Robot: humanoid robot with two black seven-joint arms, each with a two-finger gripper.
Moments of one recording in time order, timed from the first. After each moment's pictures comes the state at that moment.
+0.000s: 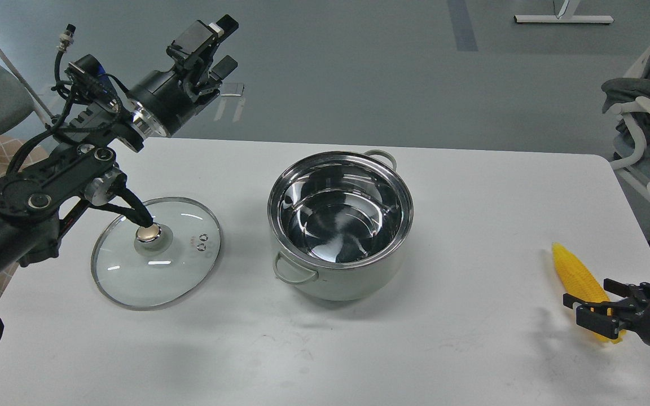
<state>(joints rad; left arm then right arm) -0.80 0.51 -0.68 -0.99 0.81 -0.17 -0.49 0.32 -0.91 0.47 1.04 -1.83 -0.15 0.44</state>
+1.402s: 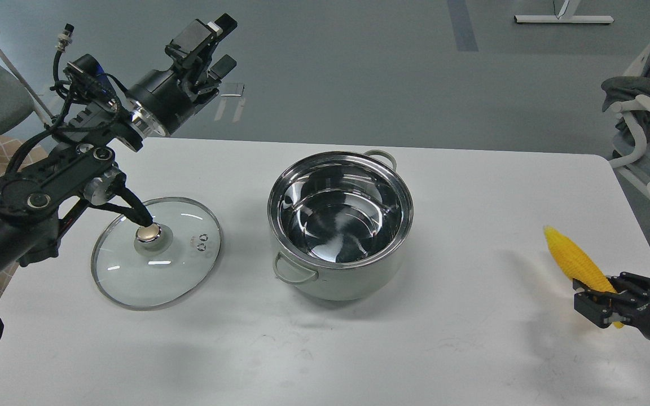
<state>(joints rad) -0.80 0.51 -0.69 -0.99 0.81 -0.17 -0.49 0.32 -1.02 0.54 1.20 -1.86 -0.20 0.44</state>
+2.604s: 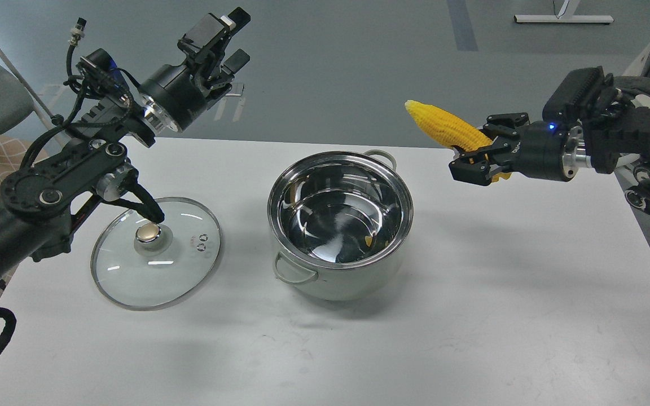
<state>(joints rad) -0.83 0.47 -0.68 -0.99 0.81 -0.16 -0.49 1.34 -0.64 -0.17 1.13 -1.70 0.02 0.46</state>
